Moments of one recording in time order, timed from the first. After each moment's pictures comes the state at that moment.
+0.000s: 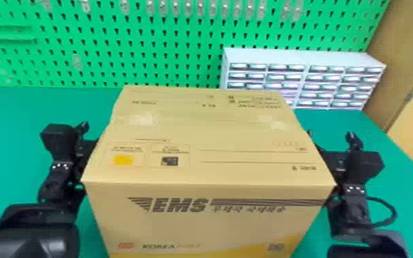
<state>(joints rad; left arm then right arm) -0.14 0.07 0.03 -1.40 0.05 -0.10 -0.16 -0.07 -0.03 -0.15 -1.38 0.08 -0.39 -0.04</state>
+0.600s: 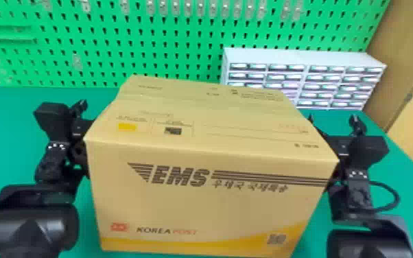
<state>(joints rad) -0.19 0.07 0.03 -1.44 0.05 -0.09 -0.16 -0.12 -0.05 -0.13 -1.41 0.08 -0.39 -0.04</state>
